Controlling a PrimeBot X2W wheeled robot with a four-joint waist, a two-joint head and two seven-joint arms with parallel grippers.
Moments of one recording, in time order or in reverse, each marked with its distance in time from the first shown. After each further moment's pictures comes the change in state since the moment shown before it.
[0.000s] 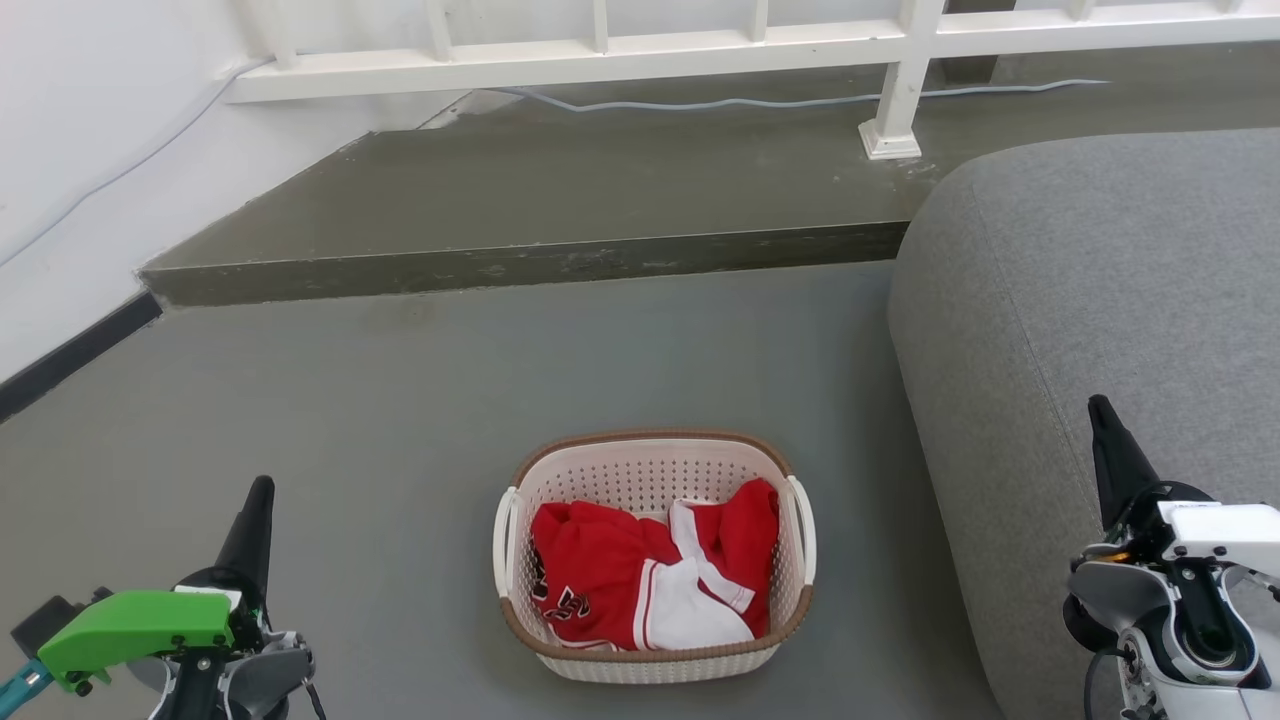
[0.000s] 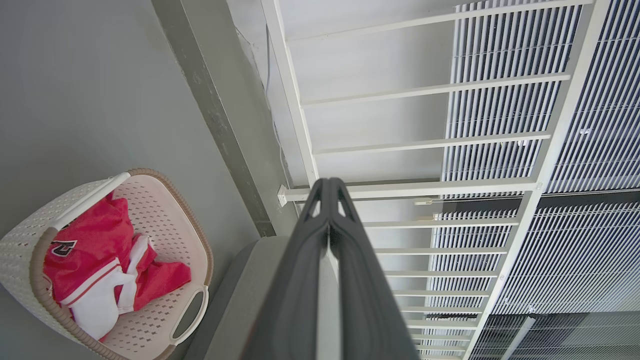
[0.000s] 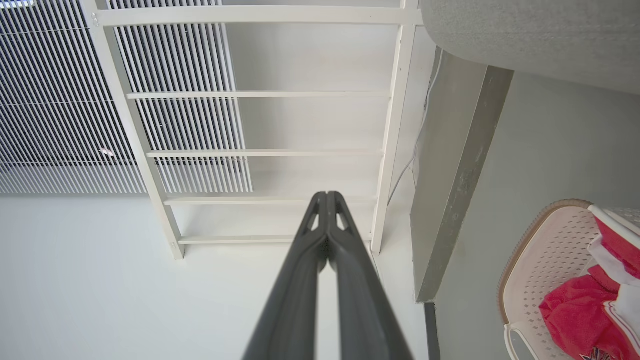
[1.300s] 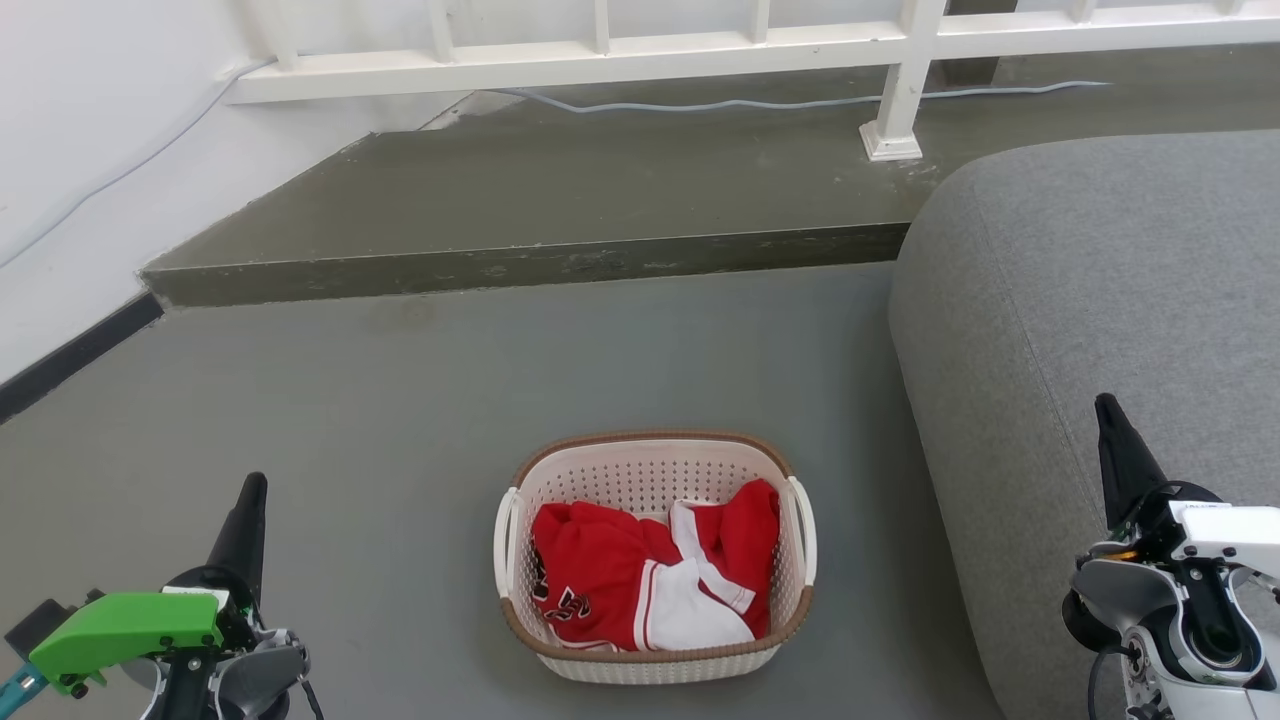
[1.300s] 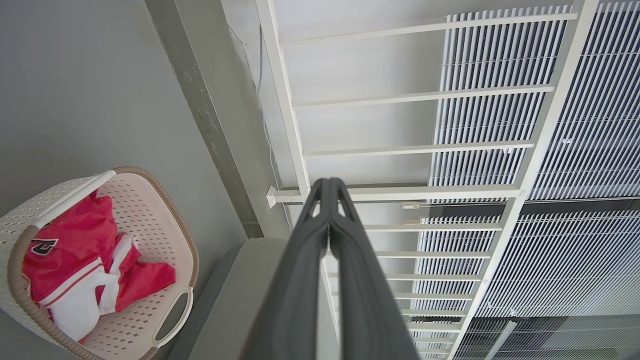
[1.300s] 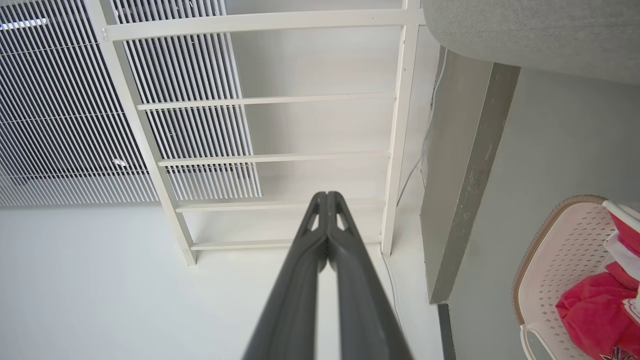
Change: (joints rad) left arm 0.000 0.000 0.016 -0.005 -0.050 -0.008 0.012; right arm 0.000 0.007 -0.021 -0.004 0.044 0.001 0.013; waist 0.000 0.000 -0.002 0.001
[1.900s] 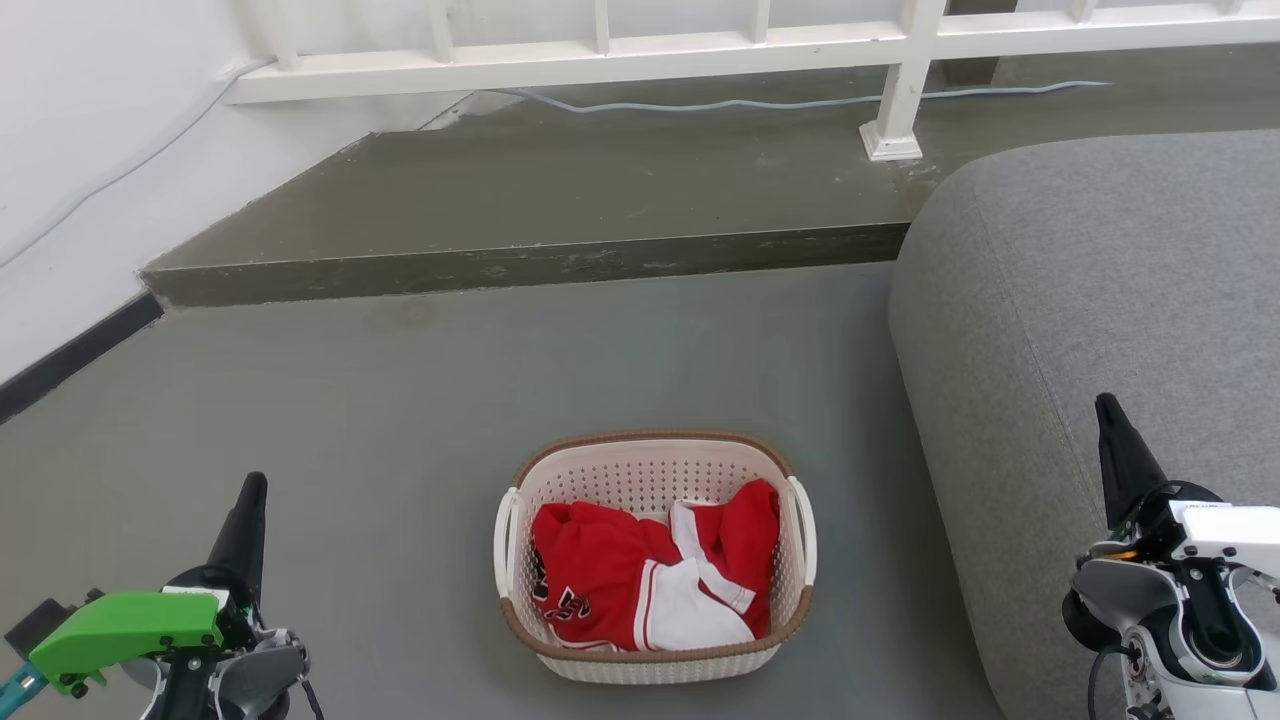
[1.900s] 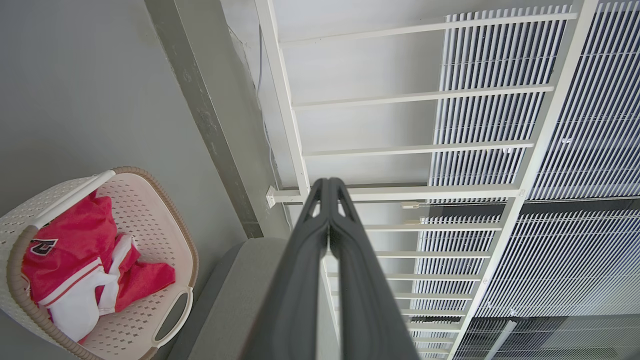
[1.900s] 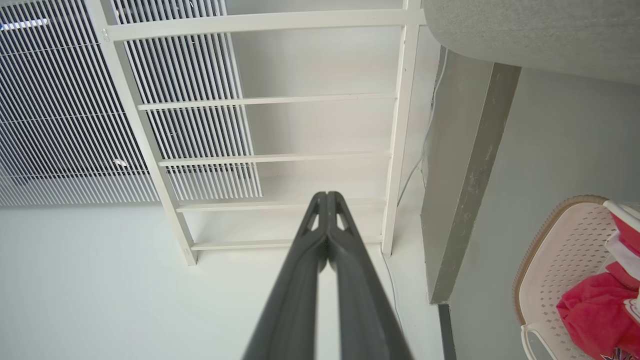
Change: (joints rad) left arm 0.000 0.000 0.000 -0.001 0.000 0.000 0.000; right arm 0.000 0.001 -0.001 -0.001 0.000 0.000 0.000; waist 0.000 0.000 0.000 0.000
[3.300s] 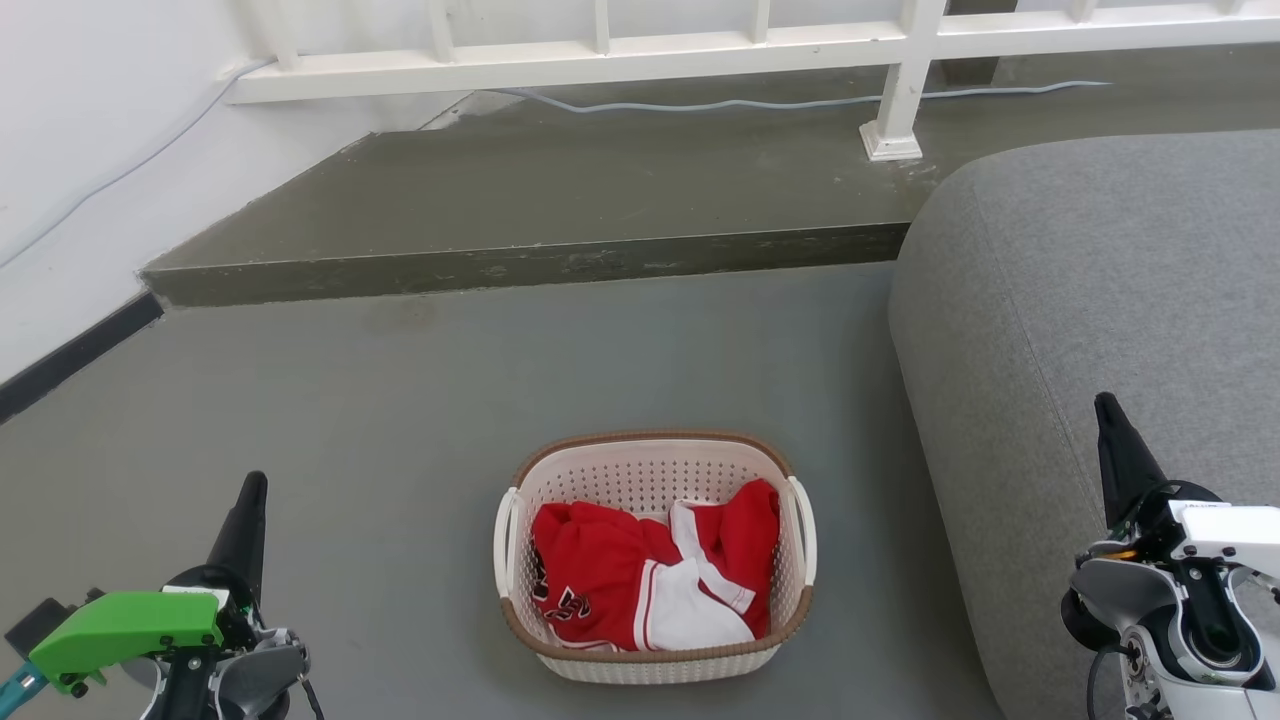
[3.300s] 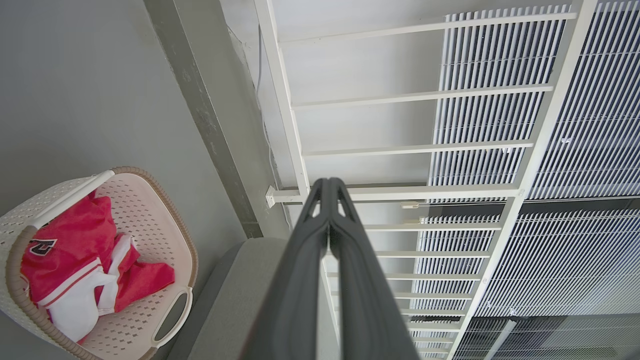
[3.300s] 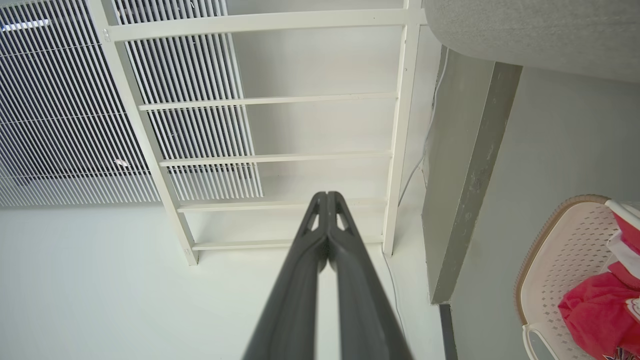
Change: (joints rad) left arm 0.000 0.000 0.000 -0.002 0.000 0.000 0.000; right arm 0.000 0.003 -0.001 -0.002 0.000 0.000 0.000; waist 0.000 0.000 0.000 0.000
